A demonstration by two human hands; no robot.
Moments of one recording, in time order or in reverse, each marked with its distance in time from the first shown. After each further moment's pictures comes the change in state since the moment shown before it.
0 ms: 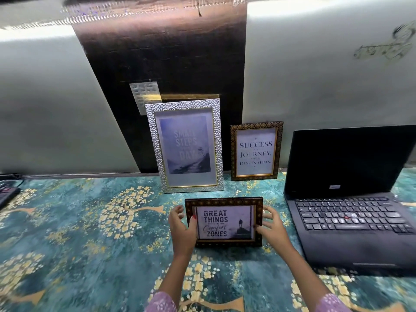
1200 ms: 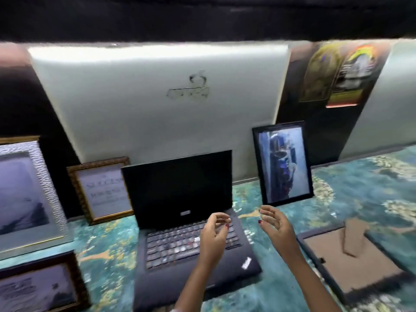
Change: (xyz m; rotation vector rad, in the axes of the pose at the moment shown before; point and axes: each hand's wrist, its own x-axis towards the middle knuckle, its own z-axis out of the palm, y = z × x) left_hand -0.223 0.180 0.392 -0.196 -0.735 0.176; right_hand -0.021 0.039 -0.428 0.141 0.382 -0.281
